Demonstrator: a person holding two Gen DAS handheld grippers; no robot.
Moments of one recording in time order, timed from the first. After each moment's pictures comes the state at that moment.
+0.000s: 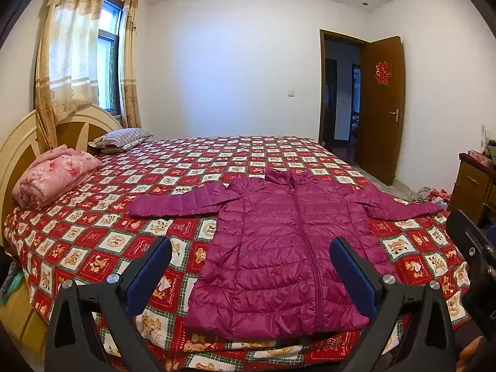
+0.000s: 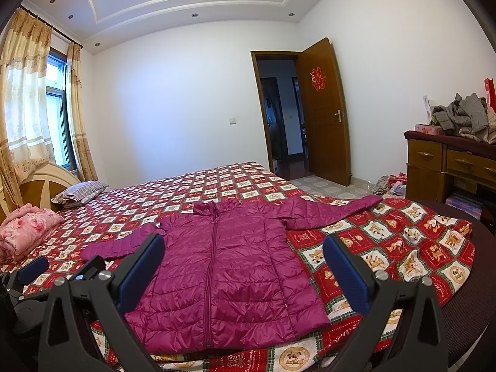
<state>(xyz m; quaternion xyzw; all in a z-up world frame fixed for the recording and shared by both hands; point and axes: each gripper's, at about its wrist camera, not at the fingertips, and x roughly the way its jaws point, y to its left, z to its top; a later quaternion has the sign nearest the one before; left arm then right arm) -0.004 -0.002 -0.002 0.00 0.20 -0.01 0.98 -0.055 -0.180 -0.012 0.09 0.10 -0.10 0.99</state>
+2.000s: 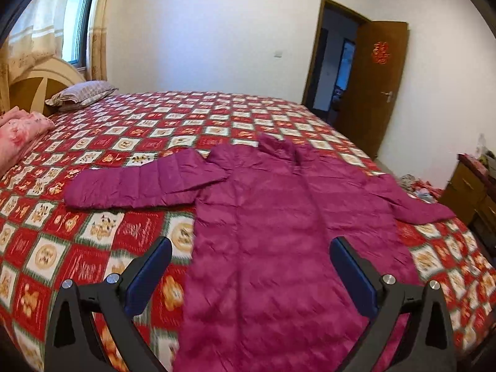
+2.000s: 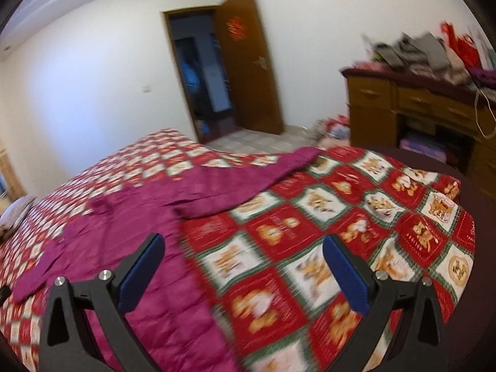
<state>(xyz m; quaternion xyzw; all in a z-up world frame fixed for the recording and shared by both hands) 0.206 0.047 -0.067 -0.05 0.31 -0.09 0.95 0.068 -0.366 -0.068 0.19 0.21 -0.26 0.92</state>
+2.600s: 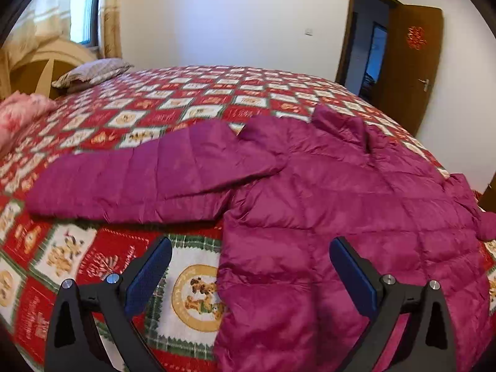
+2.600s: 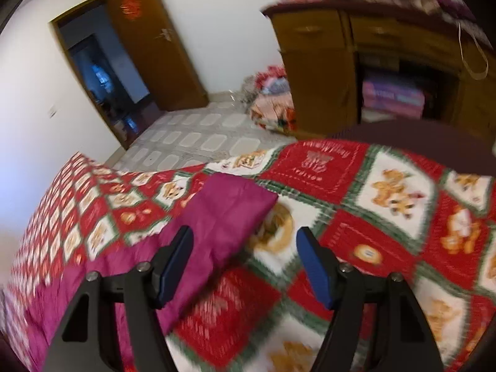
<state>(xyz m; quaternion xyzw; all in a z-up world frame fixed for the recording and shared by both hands) 0.339 0.068 -0.161 -0.05 0.35 -0.02 0.93 0.219 -0.603 -0.122 0.35 0.26 -0.38 0.82</state>
